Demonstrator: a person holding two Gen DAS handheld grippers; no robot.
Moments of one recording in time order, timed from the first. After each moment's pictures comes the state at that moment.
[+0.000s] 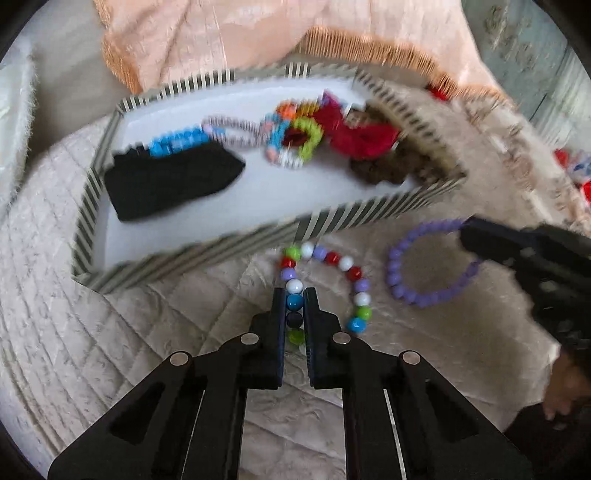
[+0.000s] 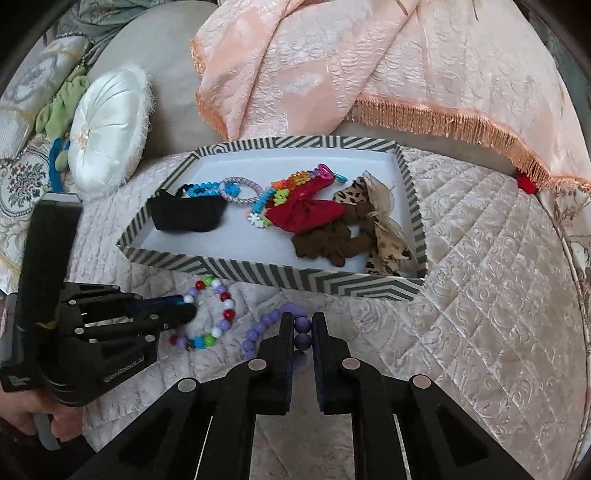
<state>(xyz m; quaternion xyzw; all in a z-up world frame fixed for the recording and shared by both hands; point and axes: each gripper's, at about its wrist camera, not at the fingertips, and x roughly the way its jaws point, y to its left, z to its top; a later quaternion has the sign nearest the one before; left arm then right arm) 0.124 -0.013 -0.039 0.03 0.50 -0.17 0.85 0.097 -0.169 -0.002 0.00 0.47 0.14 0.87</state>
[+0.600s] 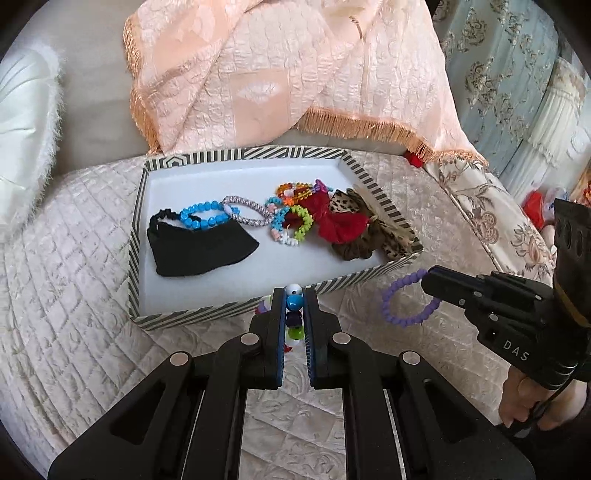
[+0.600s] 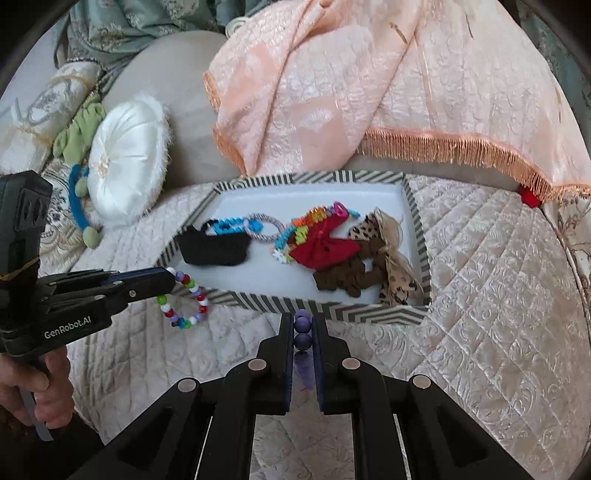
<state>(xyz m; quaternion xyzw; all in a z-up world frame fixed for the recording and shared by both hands) 0.108 0.015 0.024 -0.02 0.43 -0.19 0.88 0.088 -0.171 0.031 0.04 0.42 0.17 0.89</state>
